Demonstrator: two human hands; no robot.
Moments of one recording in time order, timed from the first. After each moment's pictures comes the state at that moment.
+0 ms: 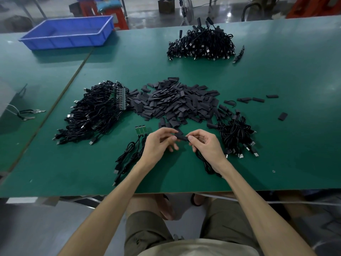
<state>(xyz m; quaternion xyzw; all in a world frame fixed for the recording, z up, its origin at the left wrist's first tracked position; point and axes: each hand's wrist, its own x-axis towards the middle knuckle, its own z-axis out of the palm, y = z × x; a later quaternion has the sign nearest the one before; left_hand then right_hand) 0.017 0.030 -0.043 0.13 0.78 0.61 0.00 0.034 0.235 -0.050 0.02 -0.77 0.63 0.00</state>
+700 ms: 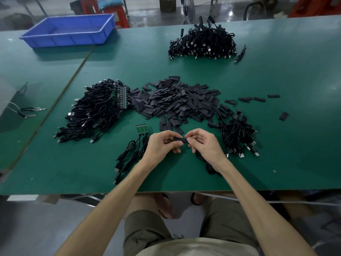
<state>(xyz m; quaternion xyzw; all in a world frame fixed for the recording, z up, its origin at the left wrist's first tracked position) 0.019 0.033 -0.050 0.14 0.78 0.61 0.03 0.035 0.234 -0.048 0.05 -0.77 0.63 -0.02</state>
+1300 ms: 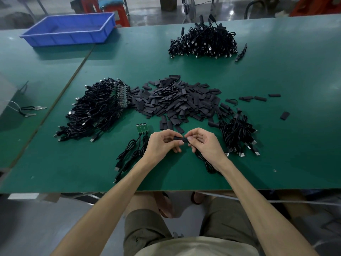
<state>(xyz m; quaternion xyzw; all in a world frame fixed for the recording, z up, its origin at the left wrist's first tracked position) 0.015 0.032 -0.051 0.13 0.78 0.62 0.04 0.035 0.232 -0.043 0.05 -0.78 0.62 -0.03</state>
